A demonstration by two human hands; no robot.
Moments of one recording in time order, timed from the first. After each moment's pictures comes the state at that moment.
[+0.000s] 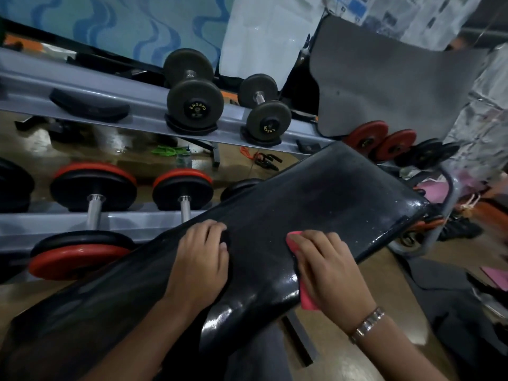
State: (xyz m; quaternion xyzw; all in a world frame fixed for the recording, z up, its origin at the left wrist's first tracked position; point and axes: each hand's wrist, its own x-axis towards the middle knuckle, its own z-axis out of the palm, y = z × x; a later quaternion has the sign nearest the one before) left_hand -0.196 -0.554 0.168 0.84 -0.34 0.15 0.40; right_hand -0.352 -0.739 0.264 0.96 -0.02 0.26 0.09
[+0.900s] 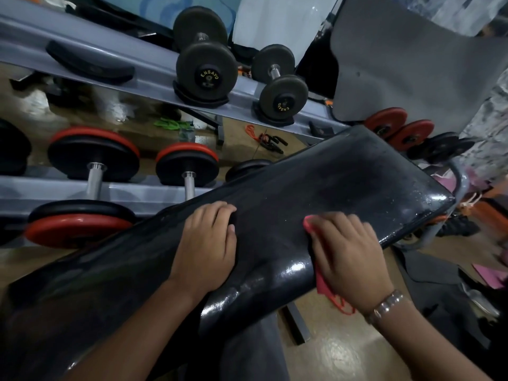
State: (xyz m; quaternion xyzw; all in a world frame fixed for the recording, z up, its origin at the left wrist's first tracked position) left_hand -0.196 -0.556 0.162 0.84 -0.32 0.13 0.42; right_hand -0.342 -0.750 0.270 0.96 -0.04 0.25 0.15
